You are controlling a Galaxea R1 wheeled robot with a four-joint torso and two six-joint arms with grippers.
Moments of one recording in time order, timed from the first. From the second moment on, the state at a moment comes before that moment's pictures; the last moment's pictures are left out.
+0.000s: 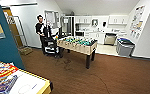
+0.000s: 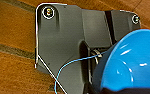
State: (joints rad) left arm 1.47 2.83 -2.48 0.02 0.00 -0.08; right arm -1.60 2.52 -2.10 0.14 0.22 0.07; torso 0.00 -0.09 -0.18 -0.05
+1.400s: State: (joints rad) left arm 1.47 2.84 -2.48 0.02 0.01 -0.08; right arm -1.60 2.55 -2.13 0.14 0.22 0.06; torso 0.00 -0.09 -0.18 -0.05
